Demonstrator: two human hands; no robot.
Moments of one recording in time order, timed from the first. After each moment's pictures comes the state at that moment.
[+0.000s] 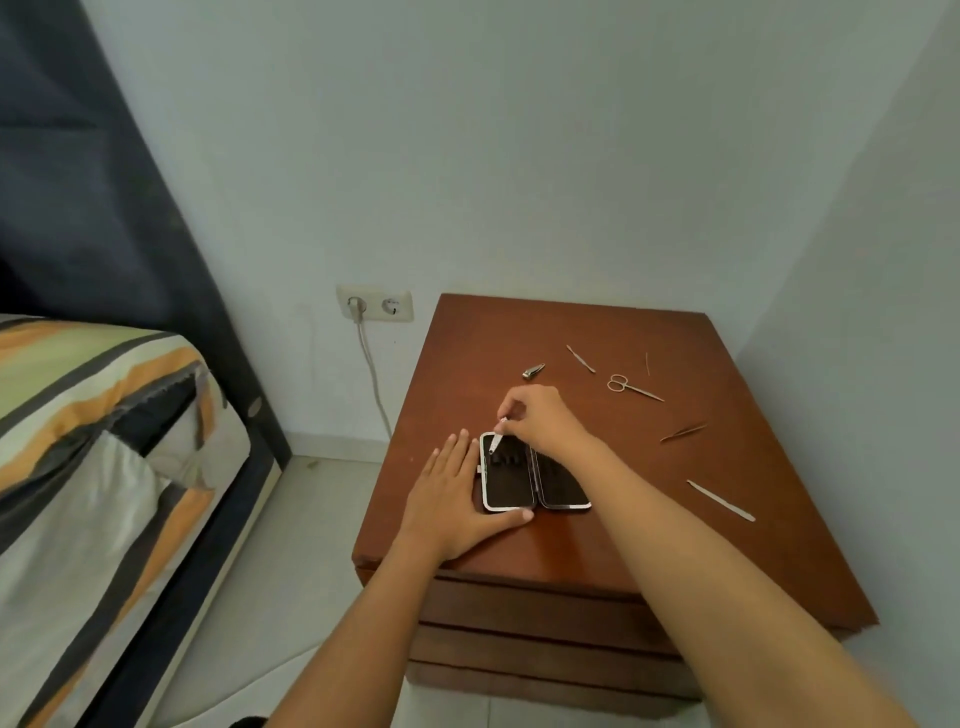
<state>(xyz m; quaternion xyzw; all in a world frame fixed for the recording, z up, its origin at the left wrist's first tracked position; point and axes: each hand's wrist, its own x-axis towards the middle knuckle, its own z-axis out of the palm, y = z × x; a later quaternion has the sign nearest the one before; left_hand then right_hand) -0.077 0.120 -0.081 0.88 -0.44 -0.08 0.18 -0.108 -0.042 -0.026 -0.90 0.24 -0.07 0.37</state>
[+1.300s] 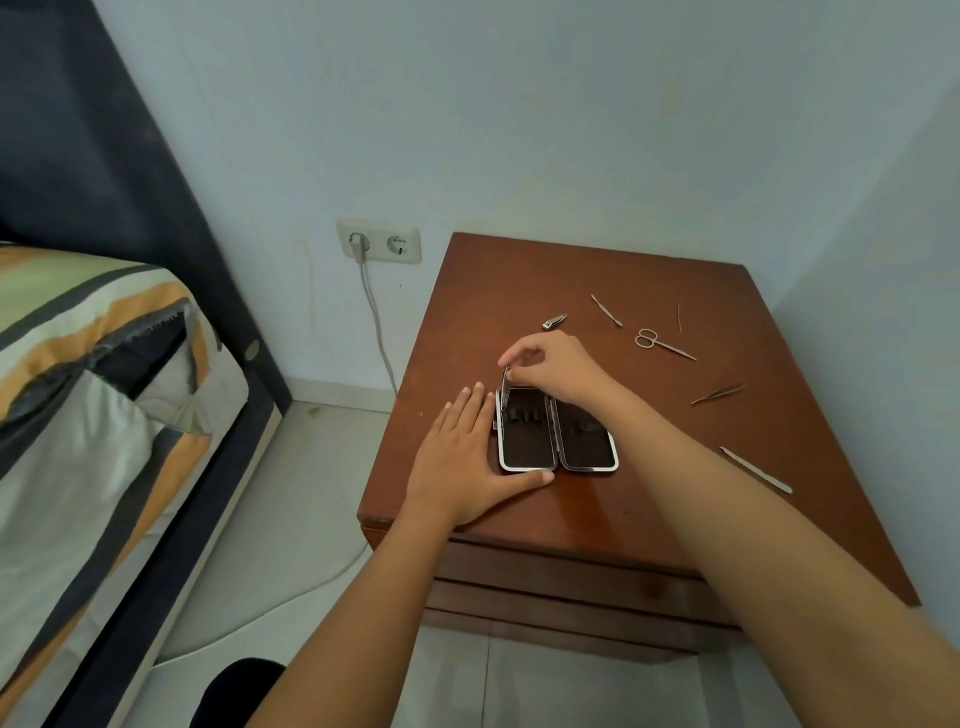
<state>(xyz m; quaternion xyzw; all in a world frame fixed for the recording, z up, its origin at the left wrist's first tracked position) -0.074 0.120 -0.086 0.87 -0.44 -0.06 0.19 -0.092 -0.053 -0.032 -0.90 0.20 -0.05 0.39</state>
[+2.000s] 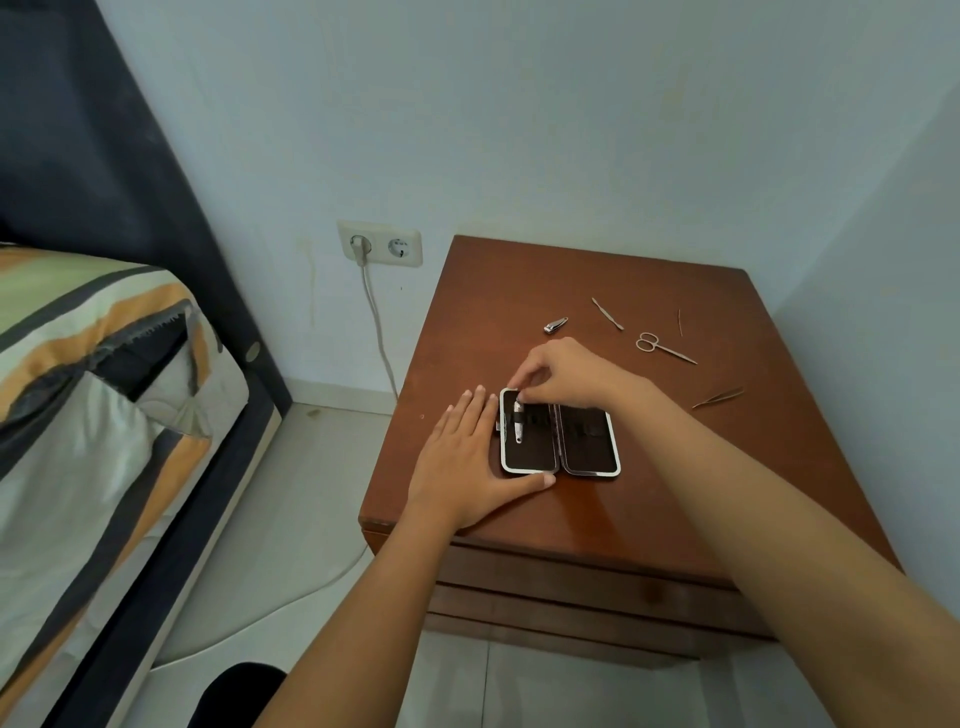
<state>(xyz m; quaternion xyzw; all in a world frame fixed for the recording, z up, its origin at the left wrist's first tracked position) -0.076 0.120 -0.086 0.87 -0.44 -0.06 0.20 -0.099 -0.061 -0.020 -0.94 0.14 0.07 0.29</state>
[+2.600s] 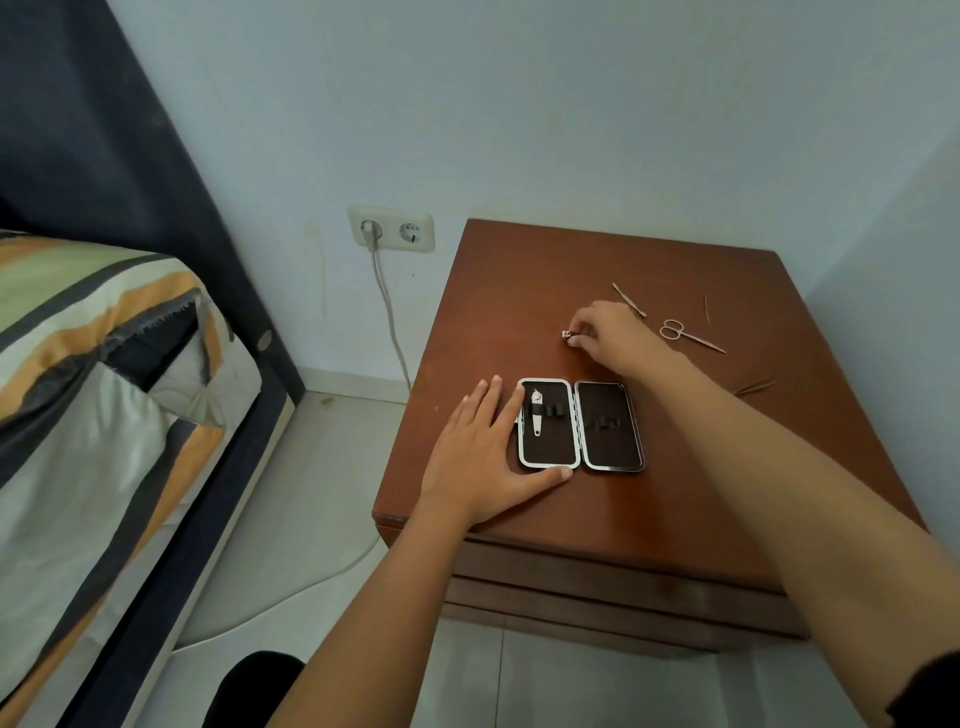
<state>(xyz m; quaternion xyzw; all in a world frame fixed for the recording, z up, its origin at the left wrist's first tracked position) -0.070 0.121 -0.090 0.87 -0.45 -0.05 0.21 -0.079 -0.117 -0.050 -0.96 0.20 -0.04 0.19</state>
